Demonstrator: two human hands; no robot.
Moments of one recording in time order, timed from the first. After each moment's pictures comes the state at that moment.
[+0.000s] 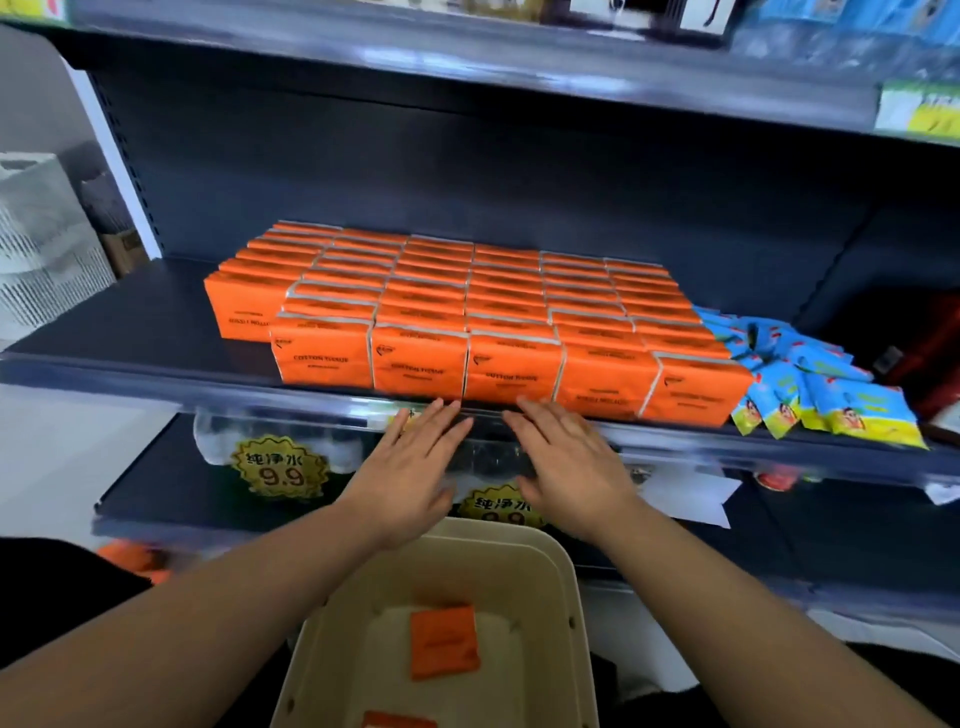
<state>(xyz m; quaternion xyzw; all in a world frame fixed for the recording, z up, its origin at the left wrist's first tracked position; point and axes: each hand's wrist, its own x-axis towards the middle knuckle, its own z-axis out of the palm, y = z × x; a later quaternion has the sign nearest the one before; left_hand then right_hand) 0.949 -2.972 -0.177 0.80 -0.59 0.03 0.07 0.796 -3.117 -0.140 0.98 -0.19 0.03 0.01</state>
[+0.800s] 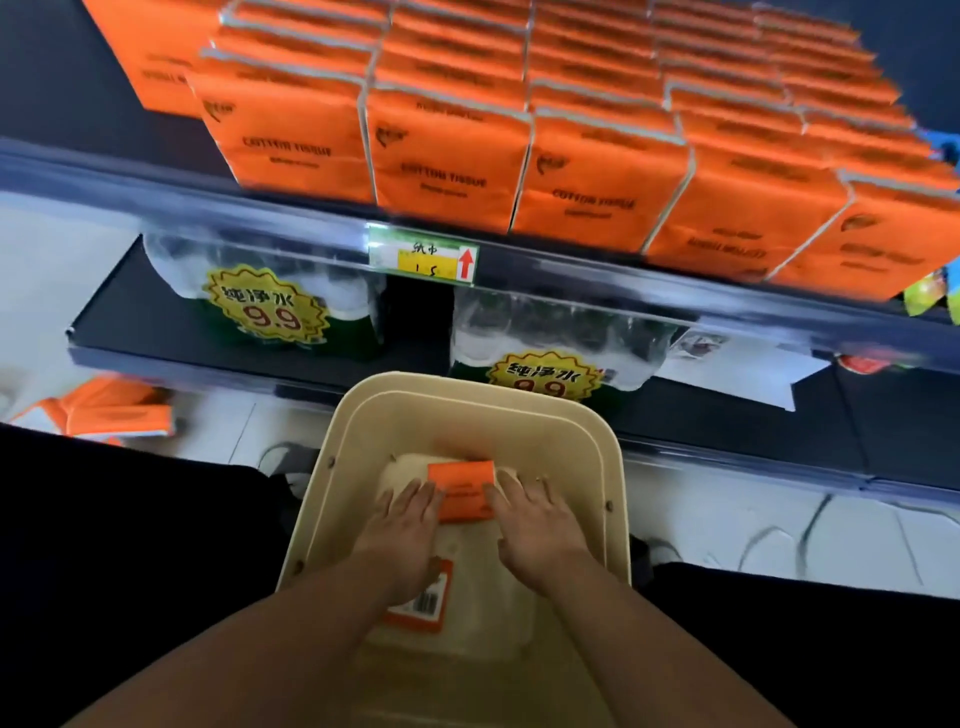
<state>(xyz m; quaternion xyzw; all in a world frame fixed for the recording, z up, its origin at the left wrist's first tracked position) 0.891 -2.915 -0.393 0.82 -0.47 -0.32 -0.08 0.776 -3.060 -0.378 0.94 -0.18 -0.27 -0.08</state>
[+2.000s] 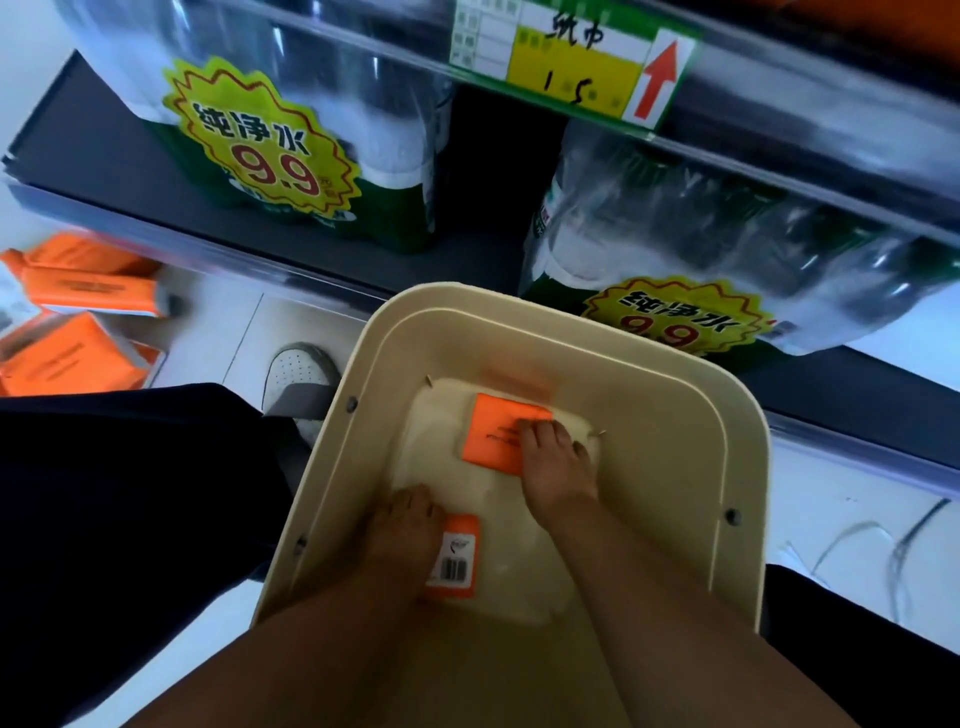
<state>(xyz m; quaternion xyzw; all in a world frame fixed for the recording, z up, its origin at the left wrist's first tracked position) 0.876 -2.881 -0.501 0.83 -0.42 -0.35 -0.13 0.824 -3.063 -0.507 0.91 -0.26 -0.30 -0.12</state>
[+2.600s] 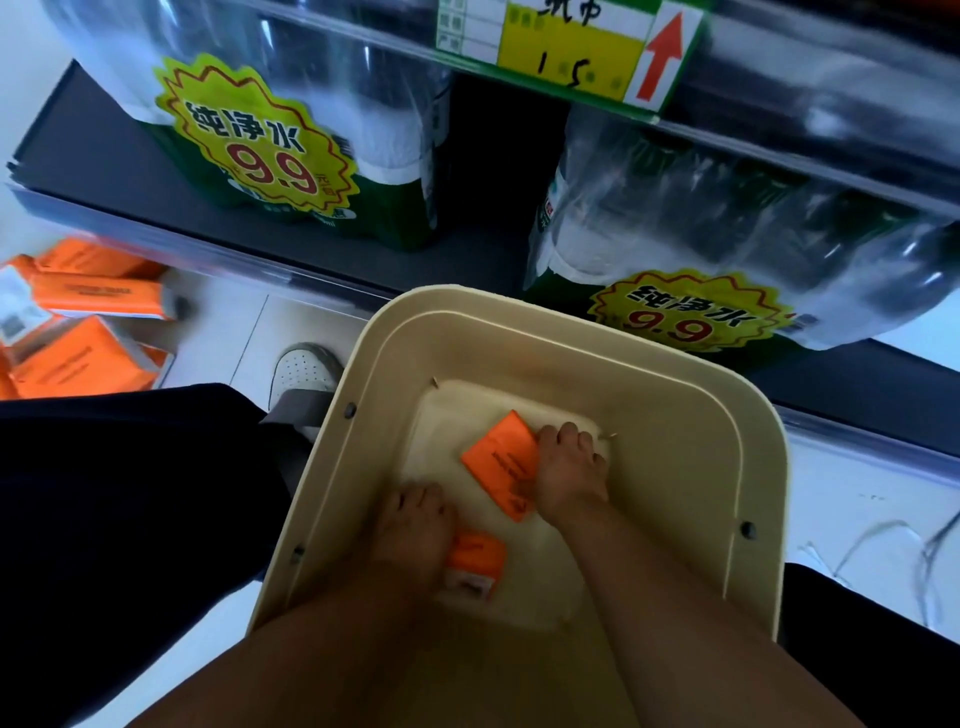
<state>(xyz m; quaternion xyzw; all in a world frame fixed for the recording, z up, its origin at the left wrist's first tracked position) 0.875 -2.881 -0.498 0.84 -0.44 -0.31 -0.11 0.824 -3.064 -0.518 0.89 -0.33 -0.29 -0.14</state>
